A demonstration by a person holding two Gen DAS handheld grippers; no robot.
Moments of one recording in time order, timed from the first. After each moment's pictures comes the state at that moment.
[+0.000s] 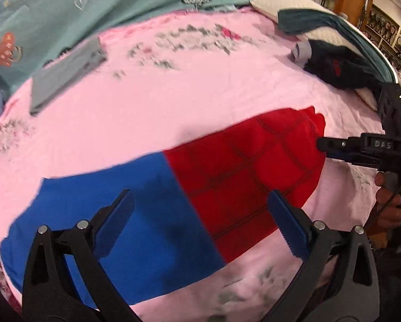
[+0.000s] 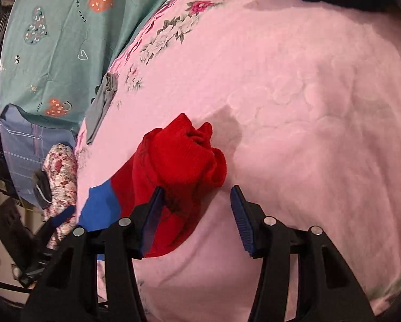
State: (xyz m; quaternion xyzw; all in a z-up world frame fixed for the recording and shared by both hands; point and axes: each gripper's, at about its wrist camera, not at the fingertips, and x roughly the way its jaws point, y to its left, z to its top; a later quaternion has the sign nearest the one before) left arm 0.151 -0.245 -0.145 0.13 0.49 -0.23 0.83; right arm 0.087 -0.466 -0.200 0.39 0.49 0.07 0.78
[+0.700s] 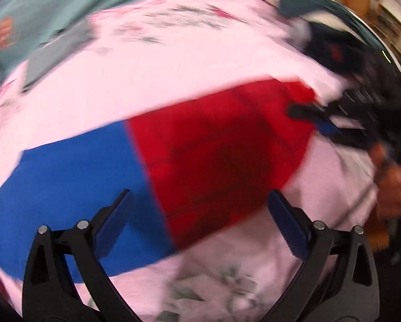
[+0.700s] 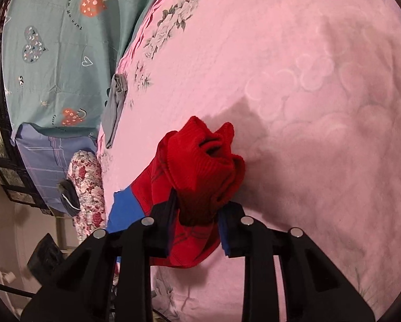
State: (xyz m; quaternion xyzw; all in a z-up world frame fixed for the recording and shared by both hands) left arm 0.107 -0.270 -0.180 0.13 0.52 -0.25 0.80; right arm 0.103 -0.457 -0.205 0.44 0.49 0.09 0.74
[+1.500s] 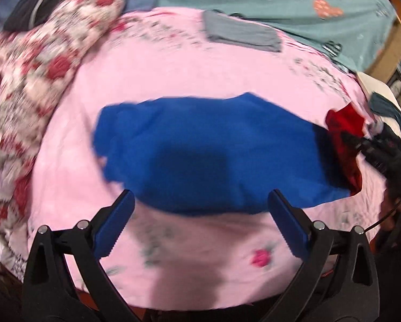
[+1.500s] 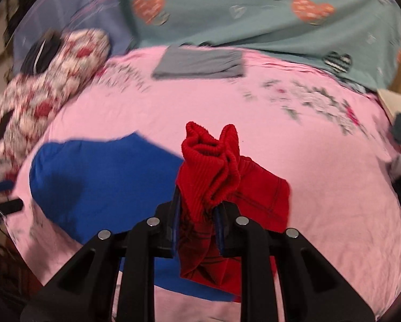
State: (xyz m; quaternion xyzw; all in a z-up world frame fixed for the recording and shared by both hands) left arm 0.067 0.111 -0.128 -0.07 0.50 -0.03 0.86; right arm 0.130 -0.116 -0.131 -0.07 0.44 0.15 0.88
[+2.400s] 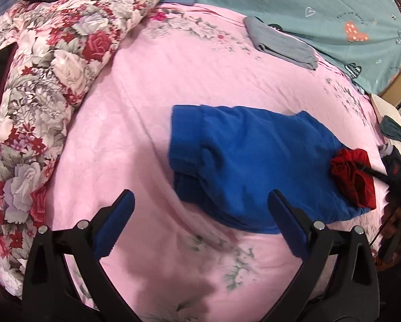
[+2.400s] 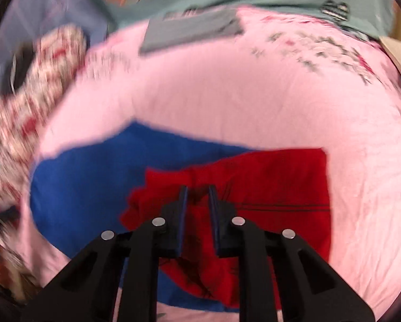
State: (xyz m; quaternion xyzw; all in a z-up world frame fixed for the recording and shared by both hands) left arm 0.098 0.201 -0.154 -0.11 0.50 -0.01 0.86; right arm 0.170 -0.100 -0.177 0.00 0.54 0.10 0.84
